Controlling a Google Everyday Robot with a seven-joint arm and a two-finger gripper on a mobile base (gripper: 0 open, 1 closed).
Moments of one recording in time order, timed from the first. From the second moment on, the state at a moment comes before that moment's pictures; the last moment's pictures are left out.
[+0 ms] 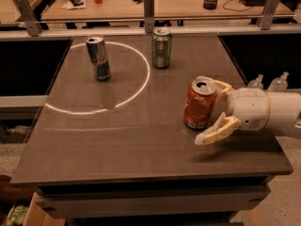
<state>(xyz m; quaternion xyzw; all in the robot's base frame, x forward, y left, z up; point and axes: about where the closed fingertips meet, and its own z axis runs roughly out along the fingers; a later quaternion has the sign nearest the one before) 0.469 -0.117 0.872 -0.49 0.57 0.40 0.53</state>
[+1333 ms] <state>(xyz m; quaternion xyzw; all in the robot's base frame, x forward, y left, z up) 0.482 -0.098 0.915 -0.56 0.51 0.36 0.55</state>
